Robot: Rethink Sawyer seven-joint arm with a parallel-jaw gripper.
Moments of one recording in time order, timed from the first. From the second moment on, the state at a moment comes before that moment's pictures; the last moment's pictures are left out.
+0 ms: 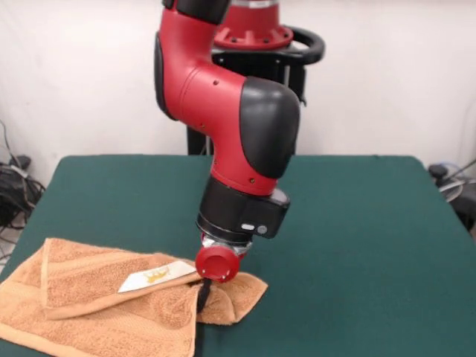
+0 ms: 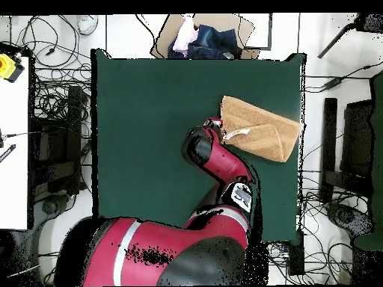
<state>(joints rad) -0.07 -0.26 -0.27 1.59 0.51 -0.04 2.75</state>
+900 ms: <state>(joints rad) 0.02 -0.35 -0.43 1.54 0.55 0.40 2.75</state>
